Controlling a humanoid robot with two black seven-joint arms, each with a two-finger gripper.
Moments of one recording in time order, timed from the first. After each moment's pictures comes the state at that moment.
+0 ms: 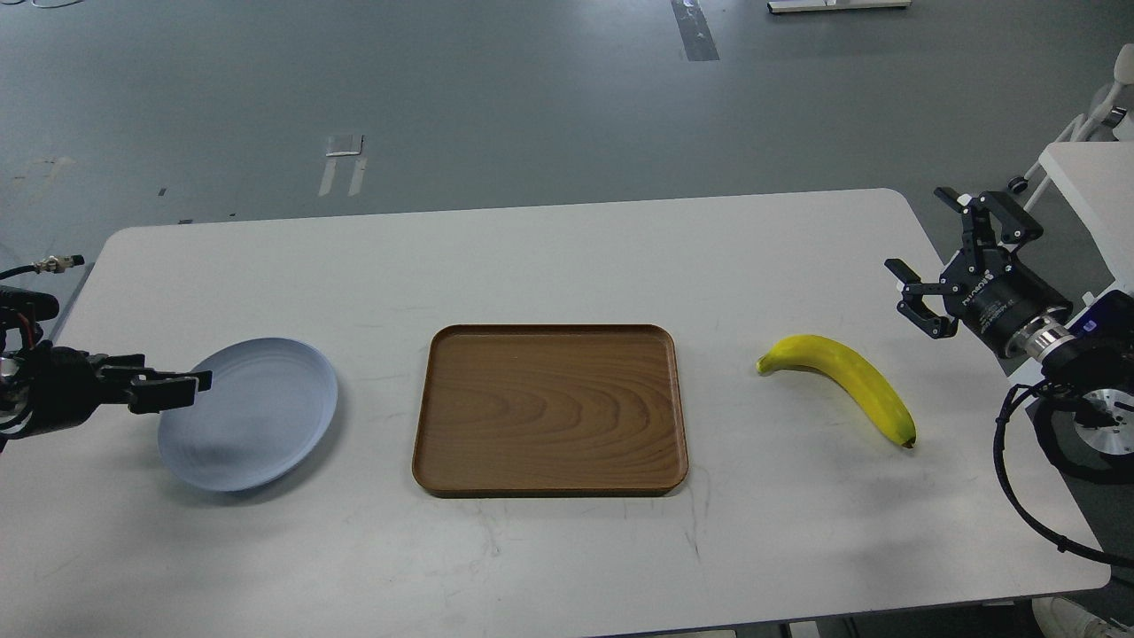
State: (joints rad) left arm -0.64 0.91 -0.42 -0.91 1.75 -0.28 -0.49; right arm 0.68 -0.70 0.26 0.78 0.09 0.49 0.49
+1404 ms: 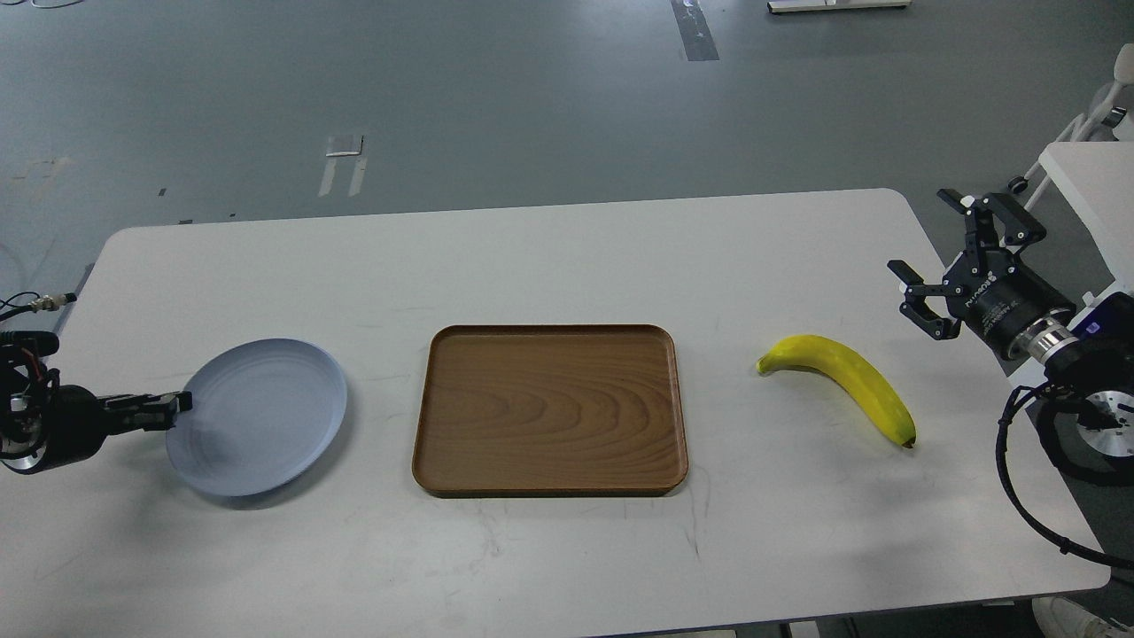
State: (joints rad) left arm -0.59 0.84 -0.42 -0.80 1.69 -0.28 -0.49; right arm 0.67 -0.71 0.27 0.78 0.09 0.49 0.49
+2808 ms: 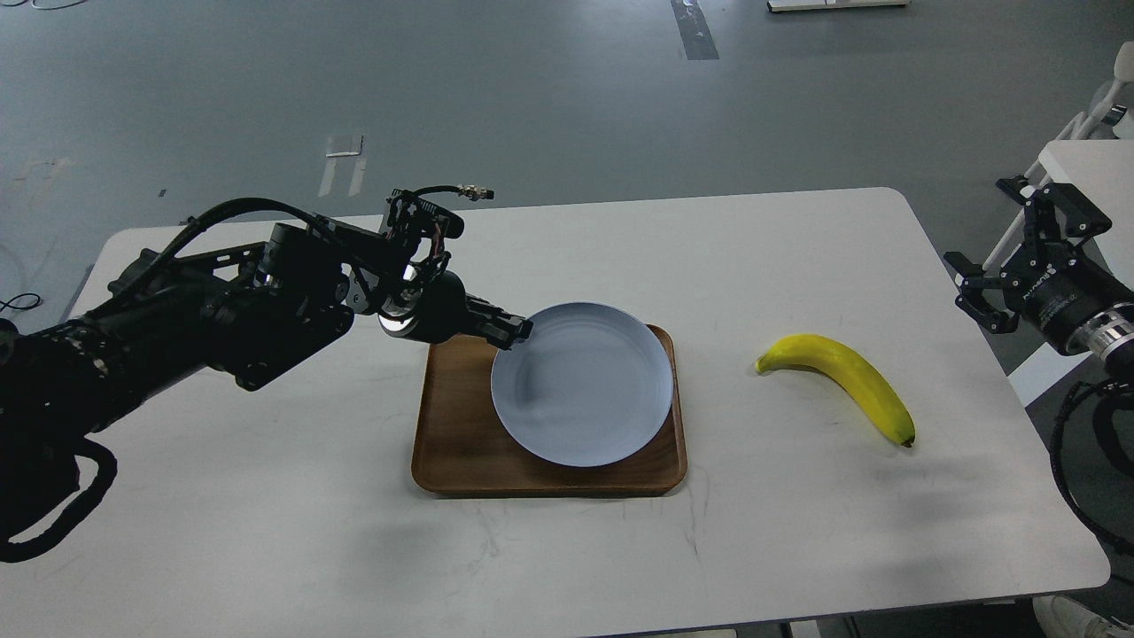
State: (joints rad) left arm -1.13 0.18 -0.07 -0.67 1.62 -0.47 -0.49; right arm 0.66 -0.79 0.28 0.76 0.09 0.49 0.49
